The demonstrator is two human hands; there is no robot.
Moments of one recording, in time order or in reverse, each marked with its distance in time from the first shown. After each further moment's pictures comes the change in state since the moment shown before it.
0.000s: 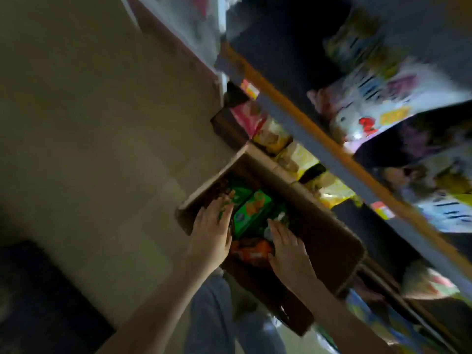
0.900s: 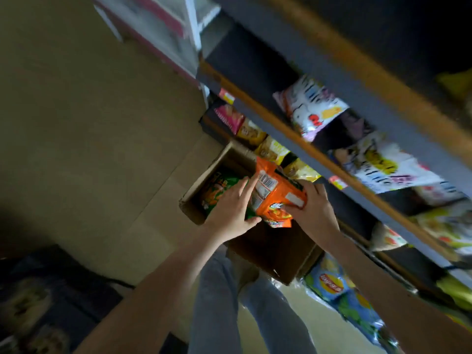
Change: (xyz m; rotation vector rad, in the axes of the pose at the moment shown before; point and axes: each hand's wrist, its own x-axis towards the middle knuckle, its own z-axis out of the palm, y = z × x) left_hand 0.018 0.063 -0.104 -0.366 -0.313 0.177; right_hand -0.061 0.000 -0.159 0.489 0.258 0.270
